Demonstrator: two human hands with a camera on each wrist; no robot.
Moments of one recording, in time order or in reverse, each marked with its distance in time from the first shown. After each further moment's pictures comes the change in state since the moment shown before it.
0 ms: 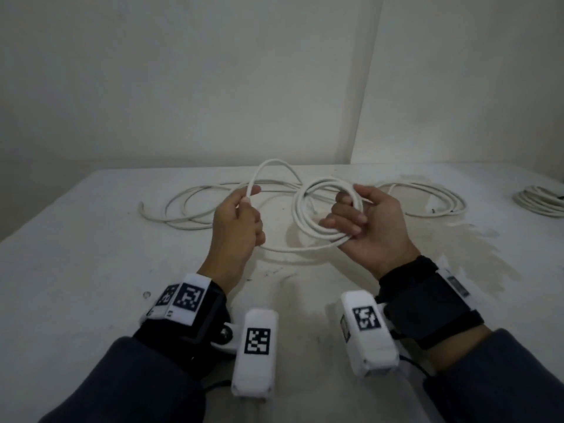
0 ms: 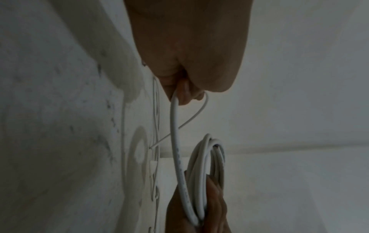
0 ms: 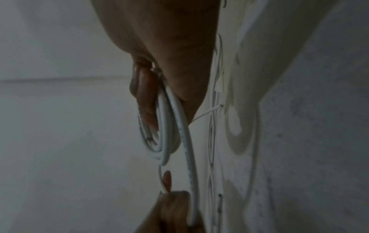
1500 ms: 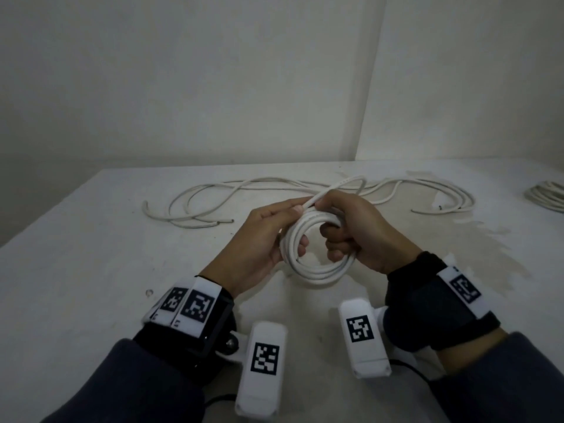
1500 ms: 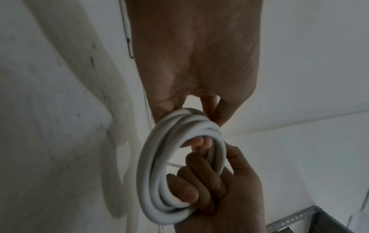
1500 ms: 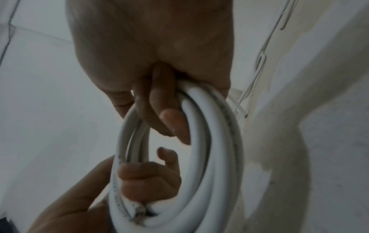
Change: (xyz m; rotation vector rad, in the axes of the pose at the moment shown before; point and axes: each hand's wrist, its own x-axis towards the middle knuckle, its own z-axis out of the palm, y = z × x) left_hand -0.022 0.014 0.011 -0.067 -0.470 -0.177; right_hand -0.013 0.007 0.021 -0.957 0.008 0.079
